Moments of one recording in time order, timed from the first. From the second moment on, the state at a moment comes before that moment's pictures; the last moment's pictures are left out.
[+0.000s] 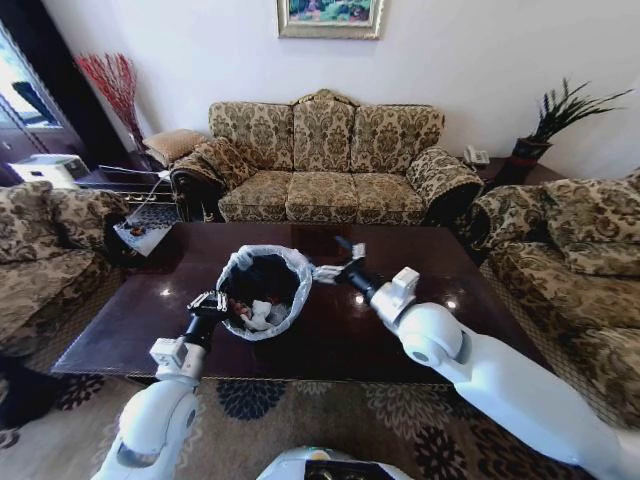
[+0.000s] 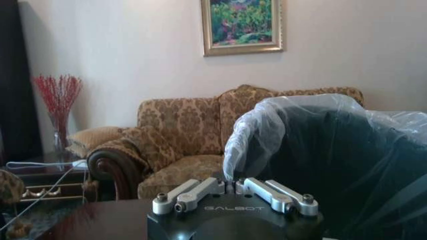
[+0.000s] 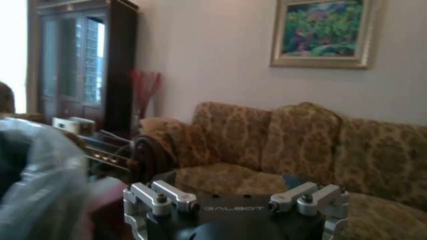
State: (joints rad) left arm 1.61 -1.29 -0.71 -2.35 -0.25 0.18 -0.05; right arm -0.70 0.75 -0.16 2.12 0.74 -0.21 0.38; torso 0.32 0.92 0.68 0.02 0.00
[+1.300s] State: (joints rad) left arm 1.60 -1.30 -0.70 -2.33 -0.23 0.19 -0.05; right arm -1.32 1.07 0.35 1.63 0.49 -0.08 0.20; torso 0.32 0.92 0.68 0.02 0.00
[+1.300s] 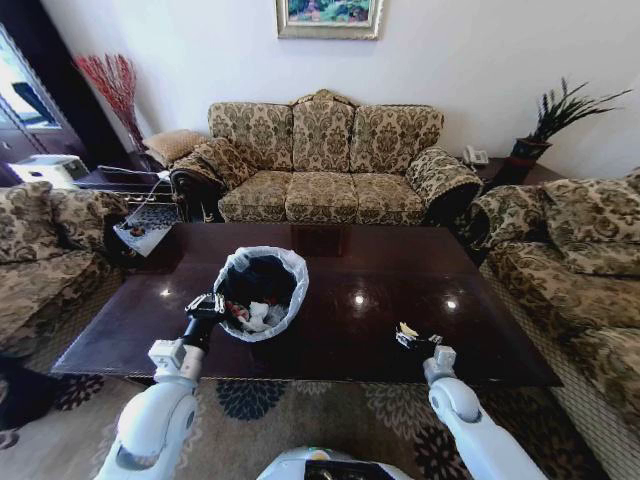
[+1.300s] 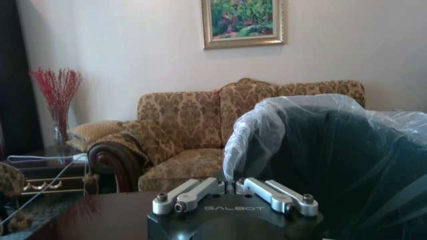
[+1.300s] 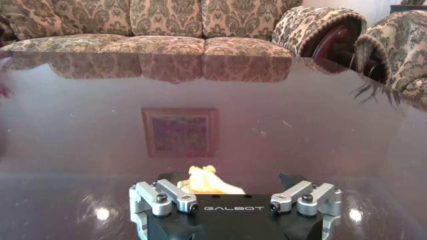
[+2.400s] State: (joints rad) left arm 1.59 -1.29 -0.69 -2.30 -0.25 0.19 -0.05; right arm -1.18 1.04 0.25 1.84 0.43 -0.07 0.32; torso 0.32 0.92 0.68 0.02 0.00
